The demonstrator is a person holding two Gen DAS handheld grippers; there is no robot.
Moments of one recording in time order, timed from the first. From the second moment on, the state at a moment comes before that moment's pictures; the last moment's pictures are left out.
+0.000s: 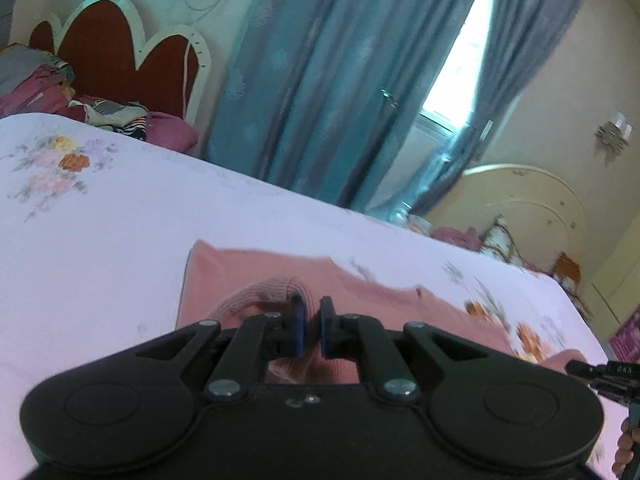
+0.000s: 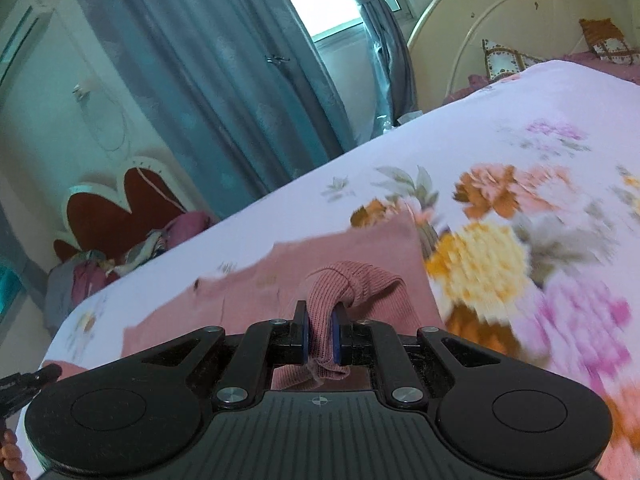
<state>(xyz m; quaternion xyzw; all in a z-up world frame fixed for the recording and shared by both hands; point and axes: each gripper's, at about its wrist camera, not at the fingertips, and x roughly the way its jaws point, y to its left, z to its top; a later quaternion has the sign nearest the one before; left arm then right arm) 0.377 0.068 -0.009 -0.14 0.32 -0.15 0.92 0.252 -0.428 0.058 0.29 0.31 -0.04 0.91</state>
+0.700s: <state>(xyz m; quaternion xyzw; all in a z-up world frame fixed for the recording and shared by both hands) 0.482 0.059 -0.058 -0.07 0.36 -0.08 0.93 0.370 -0.471 -0.007 0.27 0.35 -0.06 0.90</state>
